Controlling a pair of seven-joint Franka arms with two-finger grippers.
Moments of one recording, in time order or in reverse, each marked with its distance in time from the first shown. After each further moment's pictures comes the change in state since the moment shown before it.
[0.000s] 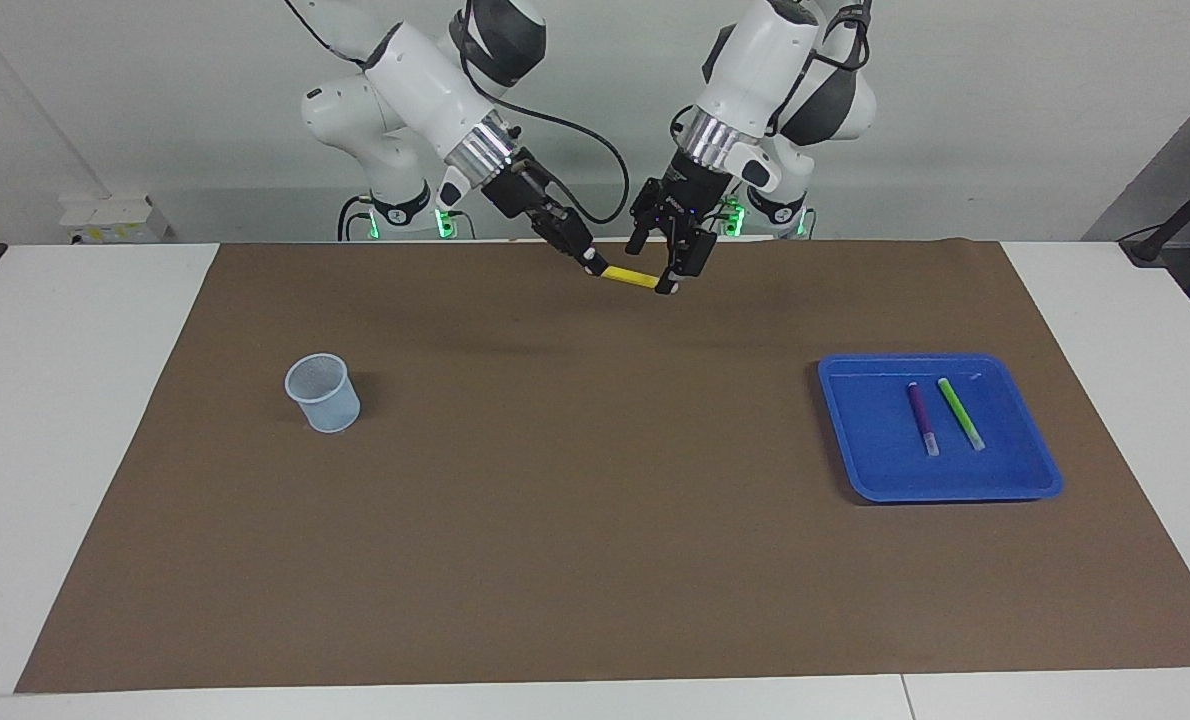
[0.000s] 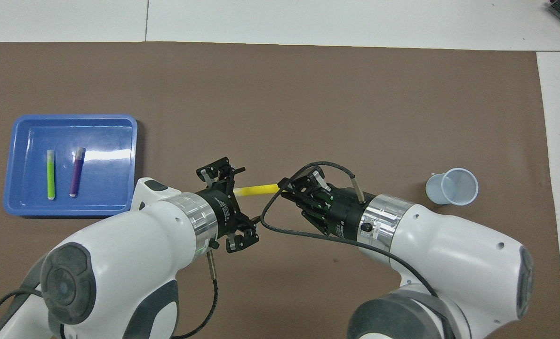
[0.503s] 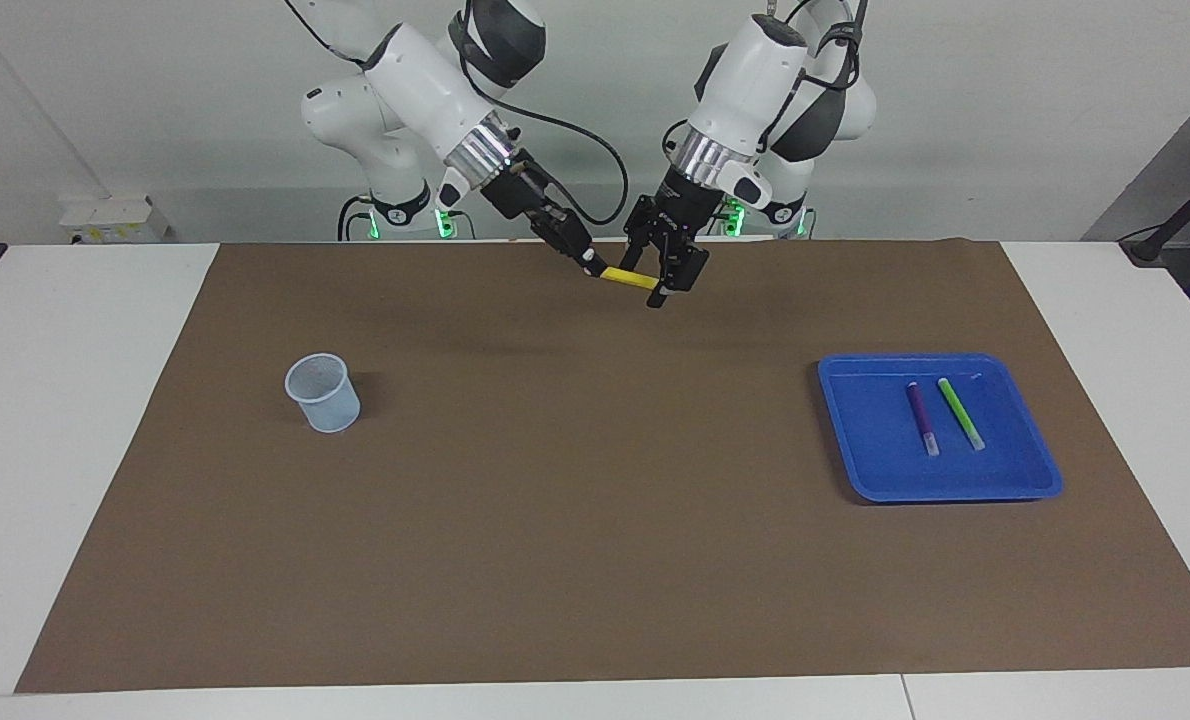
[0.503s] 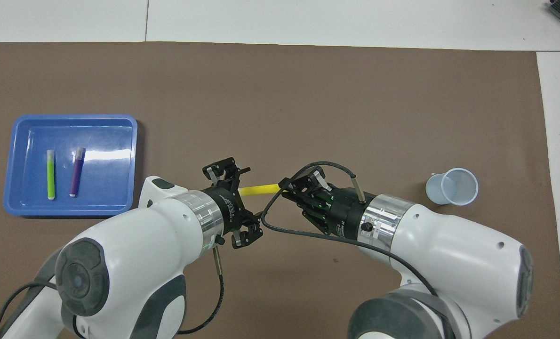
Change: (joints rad) left arm -0.010 0.025 -0.001 -0.003 0.000 0.033 -0.008; right arm -0.002 0.000 0.000 -0.003 0.000 0.000 0.000
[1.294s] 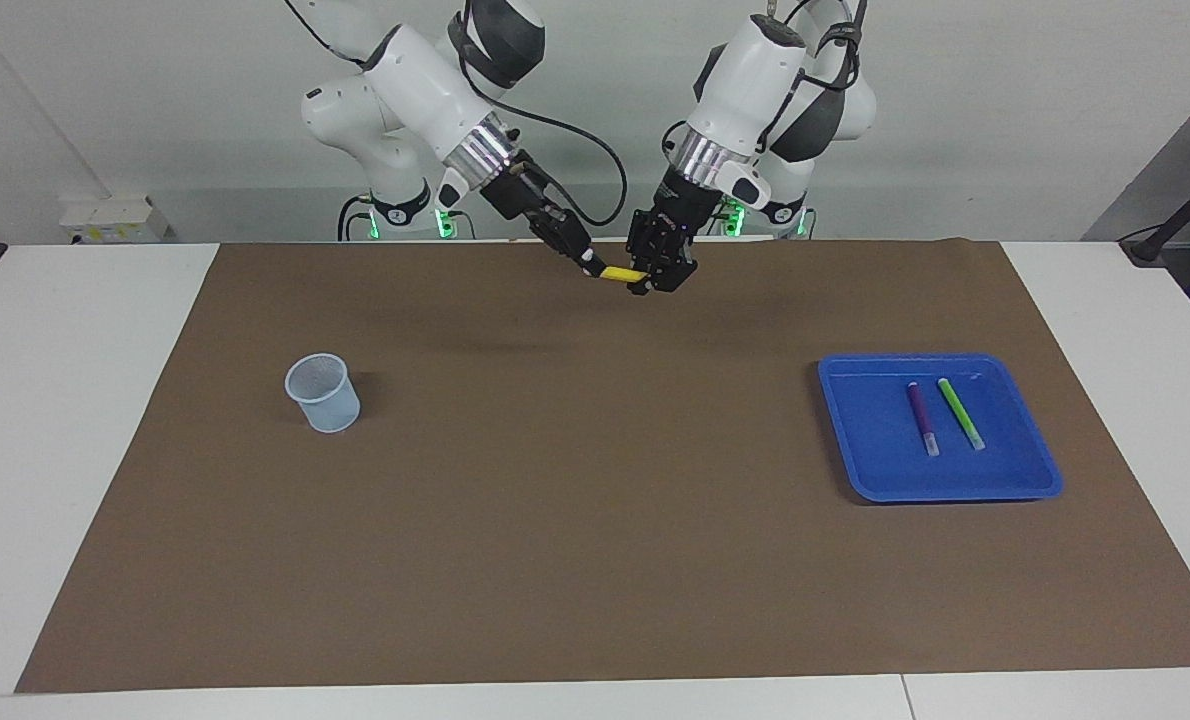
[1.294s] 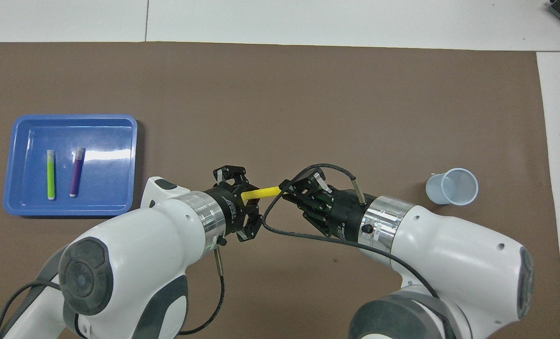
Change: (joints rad) left arm -0.002 0.002 -0.001 0.001 0.003 -0.011 0.004; right arm -0.001 -0.006 0.001 -0.007 -0.001 -0.006 -0.005
